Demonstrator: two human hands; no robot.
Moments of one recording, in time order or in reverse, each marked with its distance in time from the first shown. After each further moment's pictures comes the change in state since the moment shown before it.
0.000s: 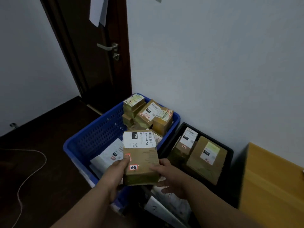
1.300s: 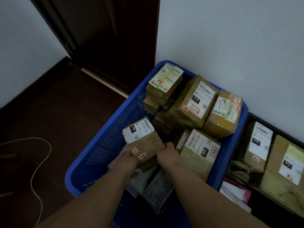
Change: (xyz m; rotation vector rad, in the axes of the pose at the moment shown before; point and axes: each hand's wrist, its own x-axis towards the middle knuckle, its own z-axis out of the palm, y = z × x) left_hand 0.329 0.069 -0.111 0.221 0.046 -0.367; right_hand 0.342 -0.121 0.106 -0.124 0.406 0.289
